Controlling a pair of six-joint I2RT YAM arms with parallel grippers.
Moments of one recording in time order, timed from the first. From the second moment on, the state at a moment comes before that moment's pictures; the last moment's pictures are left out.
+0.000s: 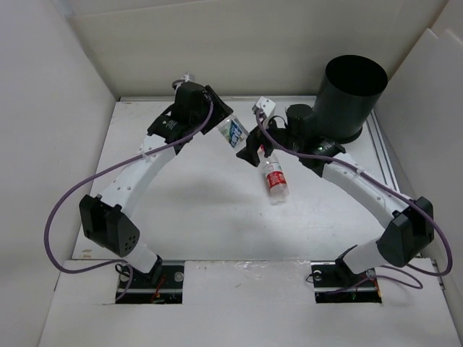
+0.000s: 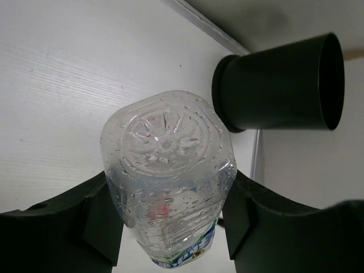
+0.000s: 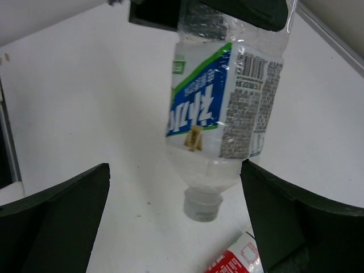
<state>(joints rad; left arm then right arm) -0.49 1.56 1.56 -0.50 -0.09 -0.99 0.56 1.44 1.29 -0.17 -0.52 -0.11</state>
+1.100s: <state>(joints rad) -0.49 1.28 1.43 -0.44 0.03 -0.86 0.59 1.64 1.45 -0.04 -0.24 0.10</state>
